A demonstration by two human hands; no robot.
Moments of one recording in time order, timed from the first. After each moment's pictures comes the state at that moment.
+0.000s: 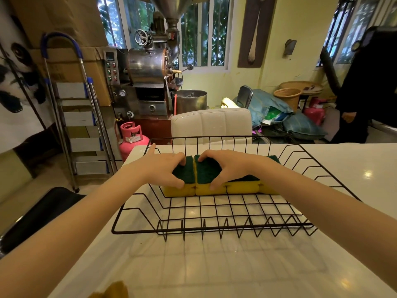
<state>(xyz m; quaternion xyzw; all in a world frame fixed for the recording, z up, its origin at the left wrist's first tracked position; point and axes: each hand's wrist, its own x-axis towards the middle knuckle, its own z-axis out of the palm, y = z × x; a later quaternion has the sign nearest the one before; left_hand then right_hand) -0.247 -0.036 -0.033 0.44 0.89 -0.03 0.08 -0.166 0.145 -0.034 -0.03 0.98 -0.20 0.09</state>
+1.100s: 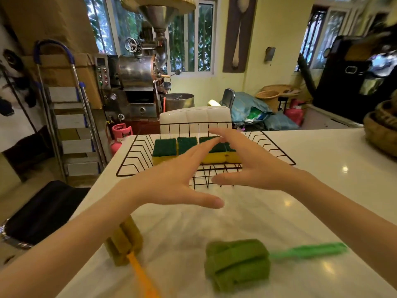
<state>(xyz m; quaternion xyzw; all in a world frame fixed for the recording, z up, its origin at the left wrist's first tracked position) -0.042 -0.077 0.003 0.57 0.79 0.19 0.13 0.038 0.096 0.000 -0.07 0.95 -0.25 -0.14</state>
